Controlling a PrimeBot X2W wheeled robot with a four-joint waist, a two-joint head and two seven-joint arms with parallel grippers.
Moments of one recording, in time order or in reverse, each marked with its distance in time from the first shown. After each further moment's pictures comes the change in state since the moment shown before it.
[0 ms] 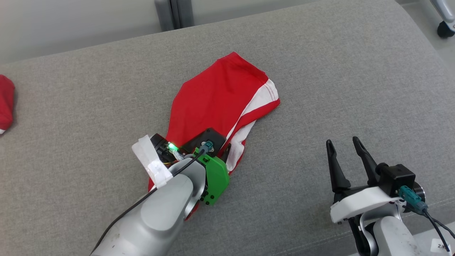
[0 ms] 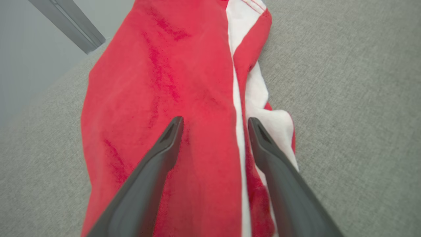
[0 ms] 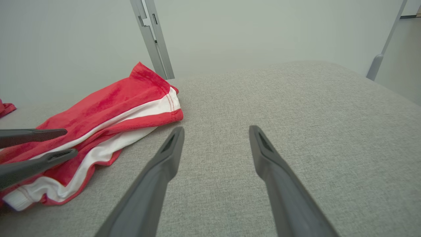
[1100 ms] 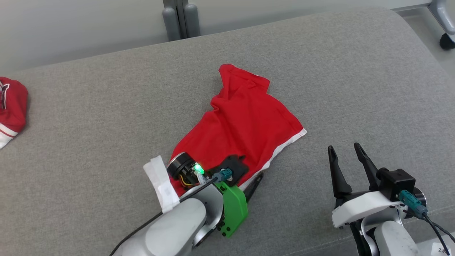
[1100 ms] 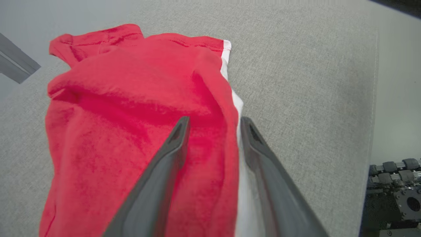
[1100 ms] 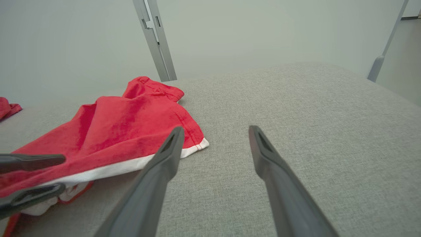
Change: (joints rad) left arm 0.072 0.074 -0.180 -0.249 -0.141 -0.082 0.023; right arm 0.016 0.000 -0.006 0.018 -0.002 0.000 0.000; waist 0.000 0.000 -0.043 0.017
